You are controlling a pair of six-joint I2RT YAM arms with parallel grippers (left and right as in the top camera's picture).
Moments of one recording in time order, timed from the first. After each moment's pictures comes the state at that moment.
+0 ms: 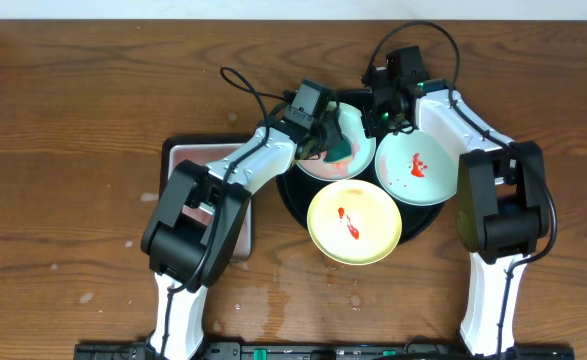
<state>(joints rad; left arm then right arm) -0.51 2.11 1.40 -0.25 0.15 -0.86 0.23 2.22 1.62 -0.58 -0.25 -0.03</state>
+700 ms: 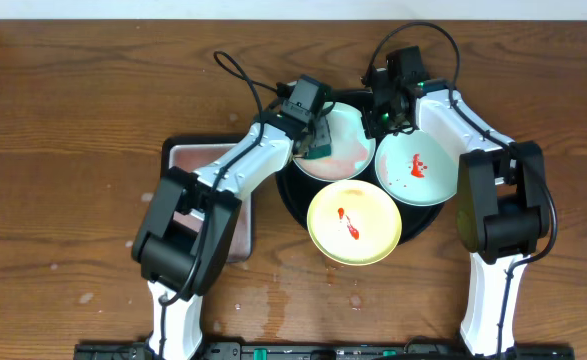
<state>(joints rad) -0.50 2.04 1.43 -0.40 -0.05 -0.69 0.23 2.22 1.62 -0.59 -0.25 -0.02</state>
